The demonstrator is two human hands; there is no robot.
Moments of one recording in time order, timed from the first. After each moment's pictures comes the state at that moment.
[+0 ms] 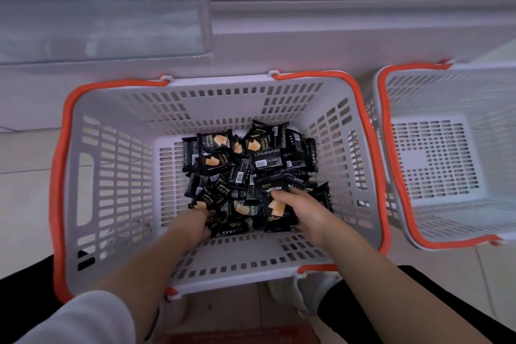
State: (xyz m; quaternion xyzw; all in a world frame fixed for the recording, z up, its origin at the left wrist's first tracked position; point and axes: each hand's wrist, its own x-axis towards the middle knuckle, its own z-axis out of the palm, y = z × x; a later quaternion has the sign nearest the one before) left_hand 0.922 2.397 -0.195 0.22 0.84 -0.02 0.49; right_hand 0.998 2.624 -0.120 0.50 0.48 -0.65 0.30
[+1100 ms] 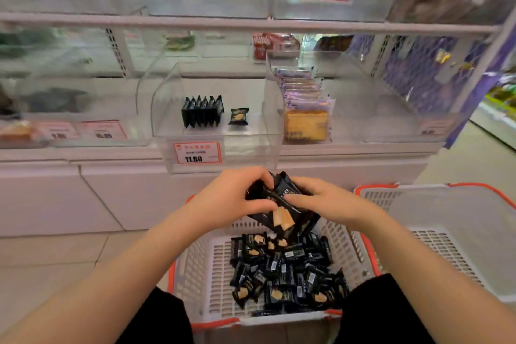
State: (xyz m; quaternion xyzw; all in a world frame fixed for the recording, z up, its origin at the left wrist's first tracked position) left_hand 0.913 2.376 0.186 0.44 0.83 0.33 0.07; right_hand 0.985 2.566 0.175 0.01 0.83 -0.54 0.14
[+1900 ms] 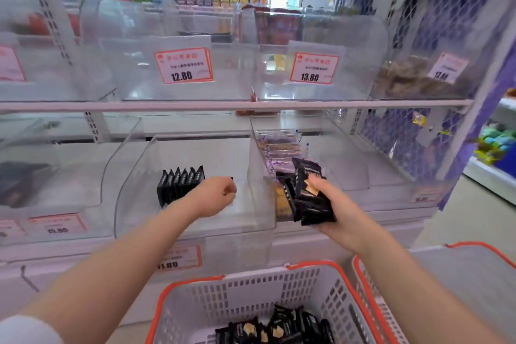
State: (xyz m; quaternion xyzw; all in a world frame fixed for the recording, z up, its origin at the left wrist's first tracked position) left_hand 0.712 2.440 0.195 0.35 0.91 0.19 0.08; right_hand 0.887 2.621 0.231 0.20 0.52 -0.83 -0.03
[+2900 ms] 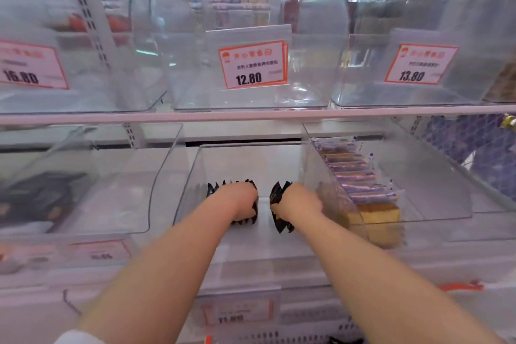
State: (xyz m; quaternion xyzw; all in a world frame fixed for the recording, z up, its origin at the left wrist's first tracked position) left_hand 0.621 2.419 0.189 0.37 0.92 -0.10 0.09; right_hand 0.682 2.533 0.175 0.30 0.94 -0.17 0.03
